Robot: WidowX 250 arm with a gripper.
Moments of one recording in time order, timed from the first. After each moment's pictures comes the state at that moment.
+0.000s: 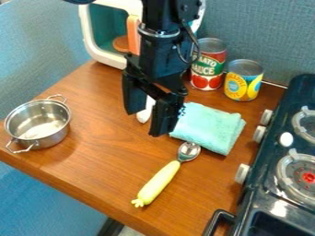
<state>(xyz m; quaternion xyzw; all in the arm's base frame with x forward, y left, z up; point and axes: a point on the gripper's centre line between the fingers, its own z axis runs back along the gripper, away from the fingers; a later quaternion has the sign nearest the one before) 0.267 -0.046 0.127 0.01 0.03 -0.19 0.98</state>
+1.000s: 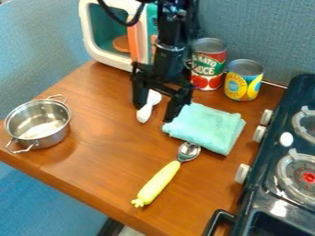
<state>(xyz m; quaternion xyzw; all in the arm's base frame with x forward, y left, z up) 0.351 -0.007 0.071 0.06 0.05 0.02 1.00</state>
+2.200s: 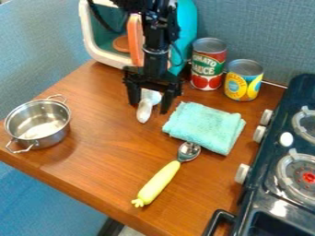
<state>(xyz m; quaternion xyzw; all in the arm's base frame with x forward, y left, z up) 0.392 0.025 0.044 0.03 0.00 0.11 0.99</state>
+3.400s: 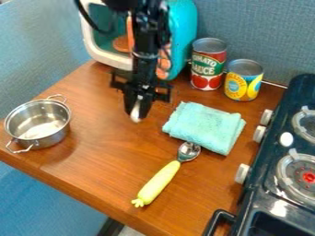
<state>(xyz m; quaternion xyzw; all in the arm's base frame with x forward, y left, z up) 0.364 0.034 0.052 0.06 0.01 0.12 0.99</state>
